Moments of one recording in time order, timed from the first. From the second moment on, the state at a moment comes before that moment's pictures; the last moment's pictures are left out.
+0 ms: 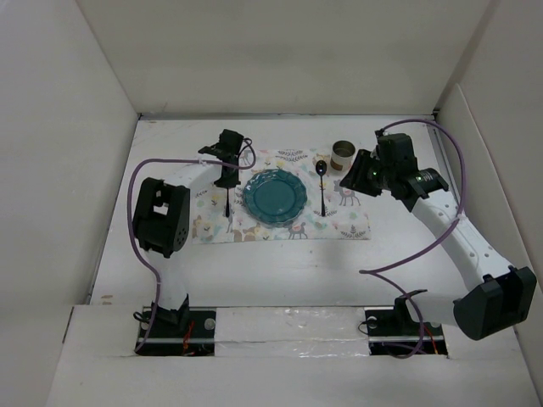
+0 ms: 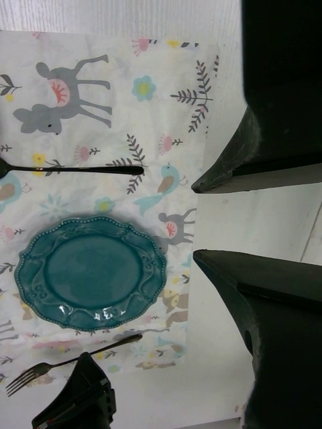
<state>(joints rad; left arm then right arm) -0.35 1.93 1.41 -0.57 -0.24 -0.29 0.32 1.26 1.19 -0.65 -0.12 0.57</state>
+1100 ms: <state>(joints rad) -0.35 1.82 1.53 -0.66 -0.31 -0.31 0.30 1.32 1.32 -0.68 -0.13 0.57</state>
